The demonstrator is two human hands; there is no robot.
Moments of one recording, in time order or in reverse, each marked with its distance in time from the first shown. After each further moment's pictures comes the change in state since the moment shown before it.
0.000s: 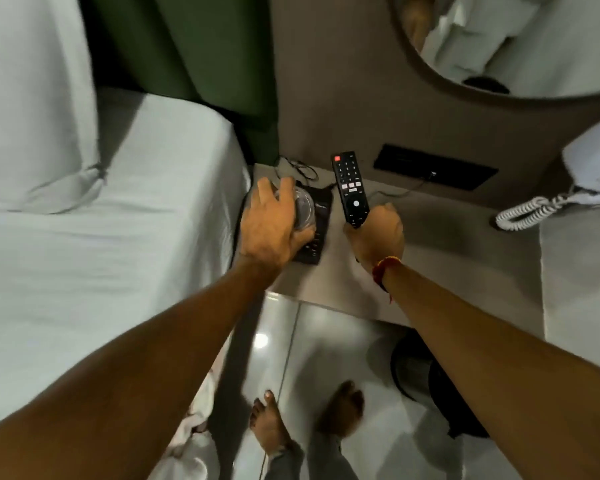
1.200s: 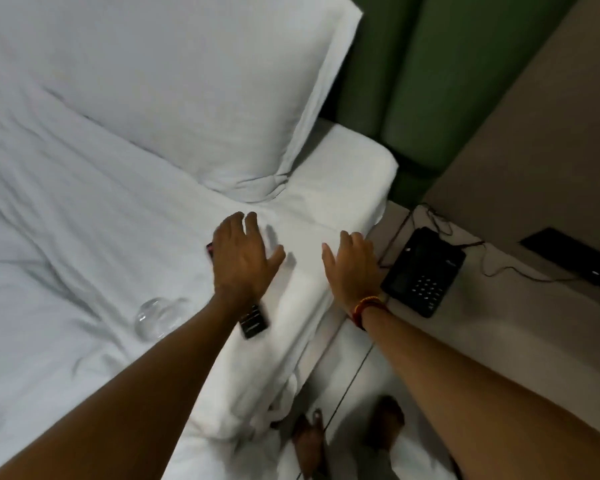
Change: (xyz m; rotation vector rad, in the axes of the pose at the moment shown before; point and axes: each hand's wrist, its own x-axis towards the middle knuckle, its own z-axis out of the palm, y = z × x) left_hand -0.090 -0.235 -0.107 0.114 0.205 -0.410; right_hand -0.105 -0.207 0.131 -0.113 -0.086 -0.608
